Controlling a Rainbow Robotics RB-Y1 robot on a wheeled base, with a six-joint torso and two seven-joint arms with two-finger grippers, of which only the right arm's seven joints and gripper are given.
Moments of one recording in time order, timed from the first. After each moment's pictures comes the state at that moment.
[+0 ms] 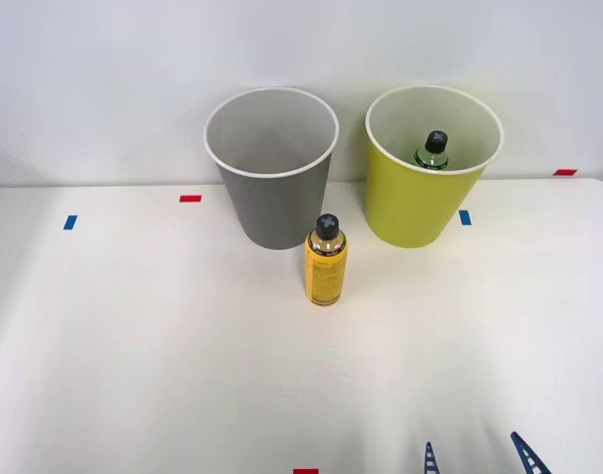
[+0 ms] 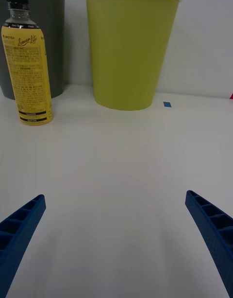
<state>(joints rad) 0.94 -0.13 0.27 -1.77 0.11 -0.72 1.58</state>
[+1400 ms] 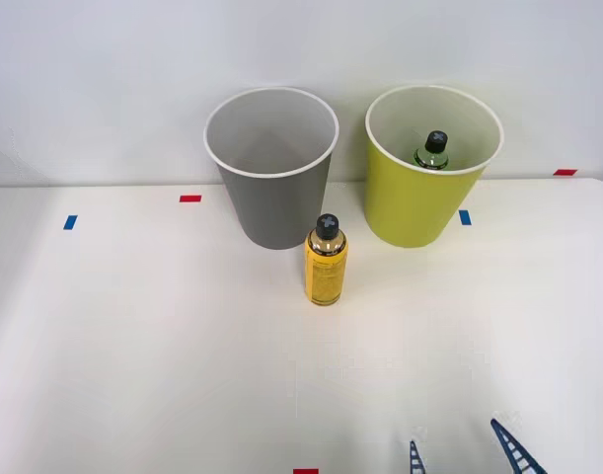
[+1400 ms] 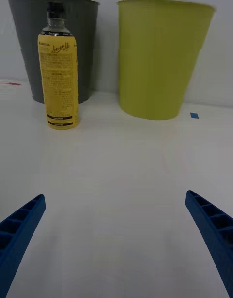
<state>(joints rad) 0.87 -0.25 0.32 -1.75 0.11 -0.73 1.58</state>
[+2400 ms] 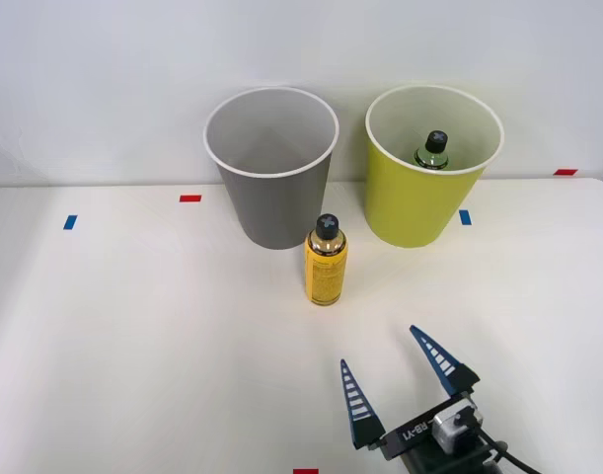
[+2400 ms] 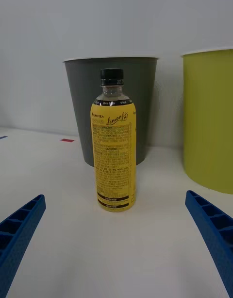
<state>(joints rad) 0.46 -0.37 0.53 -1.74 -0.10 -0.61 1.62</state>
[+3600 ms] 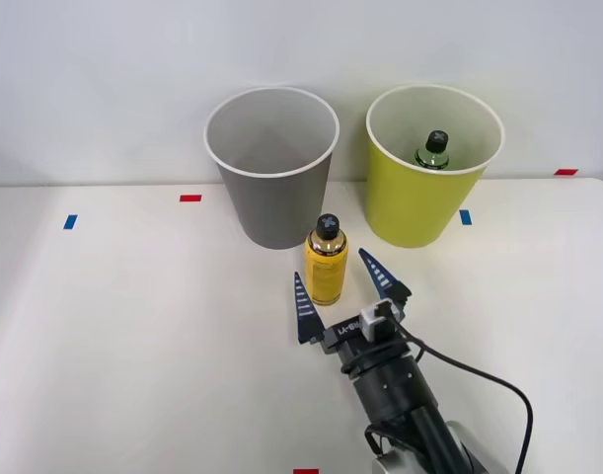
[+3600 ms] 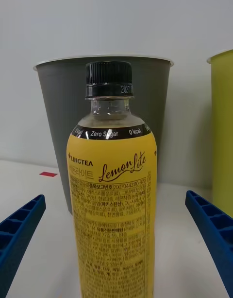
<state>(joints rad) 0.03 -0.10 0.47 -1.33 -0.13 -0.61 1.67</state>
